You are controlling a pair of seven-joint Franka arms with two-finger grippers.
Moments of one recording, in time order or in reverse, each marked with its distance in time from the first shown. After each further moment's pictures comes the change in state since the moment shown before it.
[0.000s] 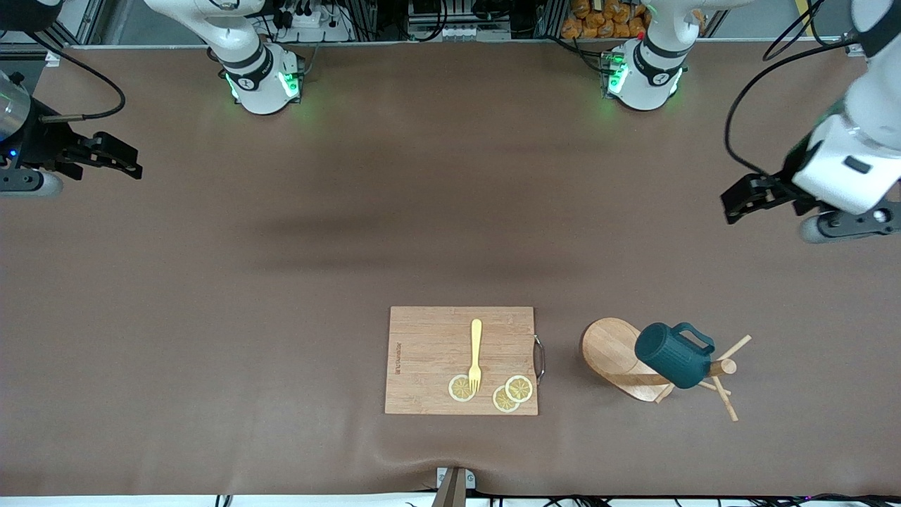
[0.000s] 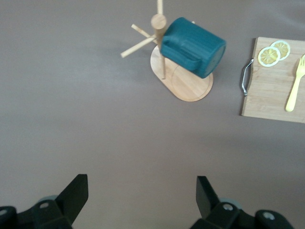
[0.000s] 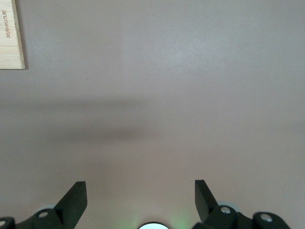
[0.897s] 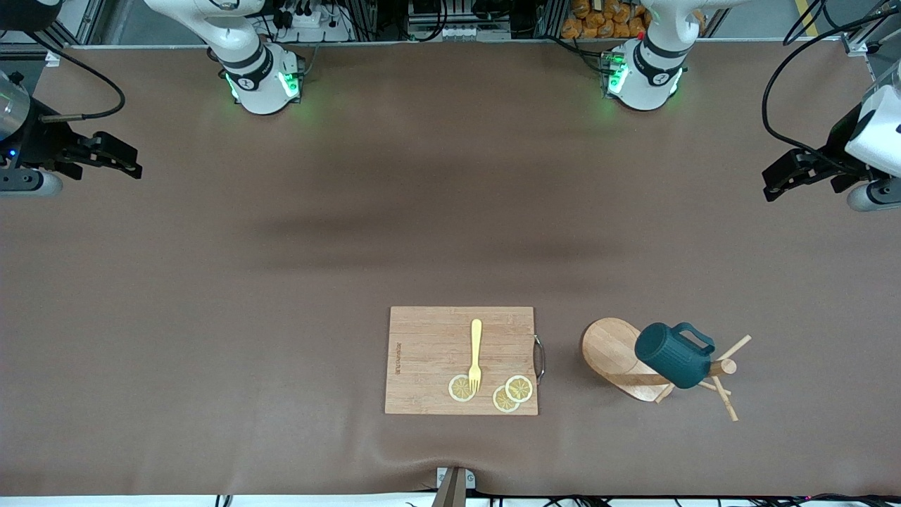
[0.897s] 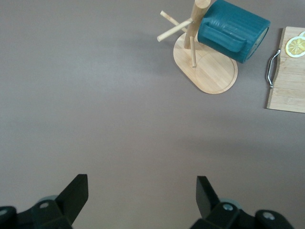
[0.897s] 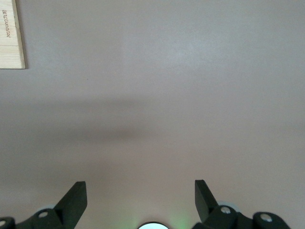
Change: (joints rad) left arm 0.042 -0.191 0.072 -0.281 -0.027 0.124 0.100; right arm 0.000 -0.001 0.001 0.000 0.000 -0.001 -0.002
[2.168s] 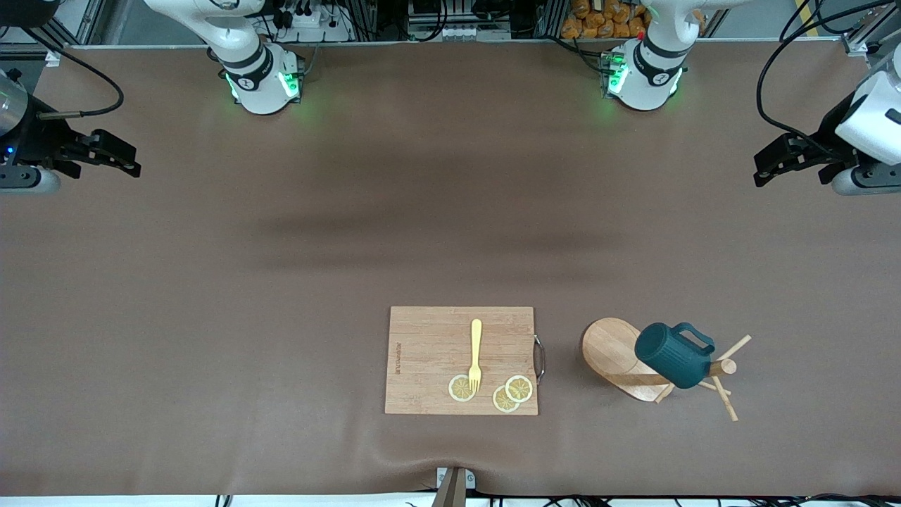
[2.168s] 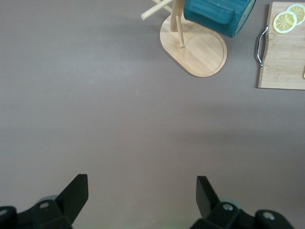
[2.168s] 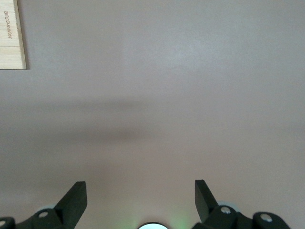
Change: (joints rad) left arm -0.034 -0.046 0.045 -0.070 -0.060 -0.014 0.070; right arm 0.000 -0.006 0.000 0.000 0.000 0.000 -0.001
